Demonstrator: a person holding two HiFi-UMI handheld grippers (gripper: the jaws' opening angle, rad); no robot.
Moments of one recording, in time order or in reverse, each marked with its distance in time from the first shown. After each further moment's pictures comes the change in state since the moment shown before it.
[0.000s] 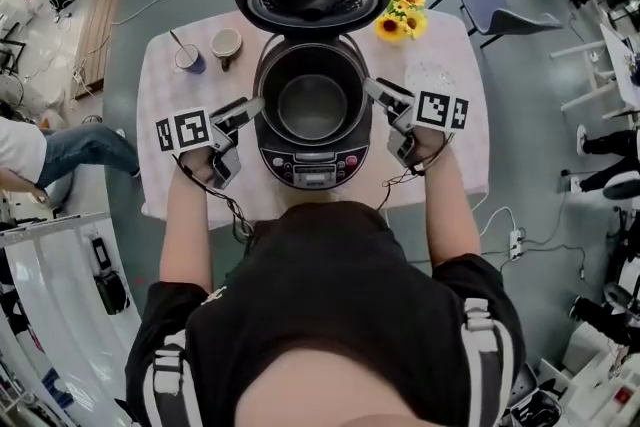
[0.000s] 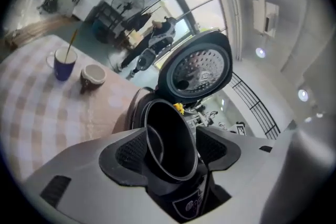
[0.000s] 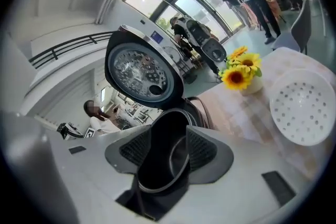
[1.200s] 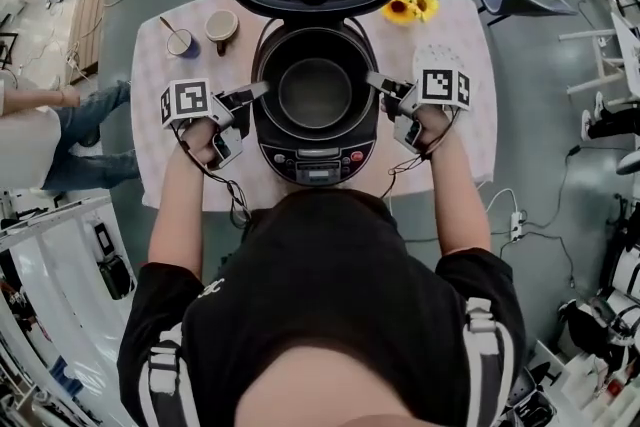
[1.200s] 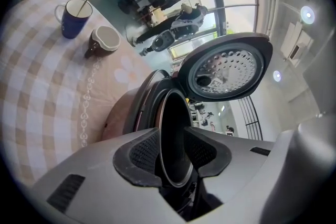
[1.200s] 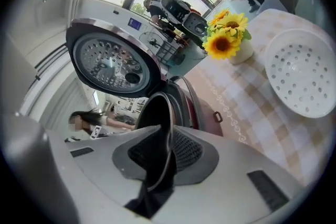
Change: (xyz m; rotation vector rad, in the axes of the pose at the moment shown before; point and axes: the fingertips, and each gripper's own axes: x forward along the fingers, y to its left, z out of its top) left arm 0.033 0.028 -0.011 -0.330 0.148 -0.039; right arm 0.030 -0.037 -0.031 0.215 0.197 -0.036
